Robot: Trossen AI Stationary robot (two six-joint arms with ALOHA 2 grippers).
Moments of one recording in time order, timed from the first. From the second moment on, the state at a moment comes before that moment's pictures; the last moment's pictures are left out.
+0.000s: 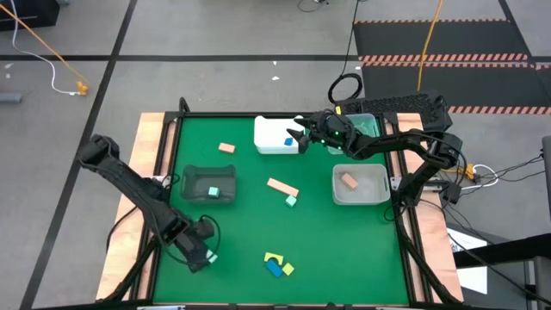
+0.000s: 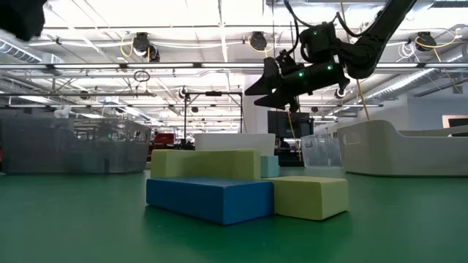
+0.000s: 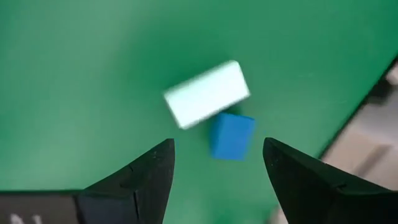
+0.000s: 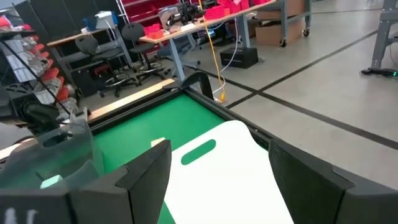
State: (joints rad) left arm -0.73 1.38 0.90 -0.81 0.11 -1.27; right arm -0.48 1.61 0.69 0.77 -0.03 0.25
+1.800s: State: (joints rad) left arm -0.96 1.70 1.02 -0.75 -0.15 -1.13; right arm -0.45 1.61 0.69 0.74 -0.02 0.30
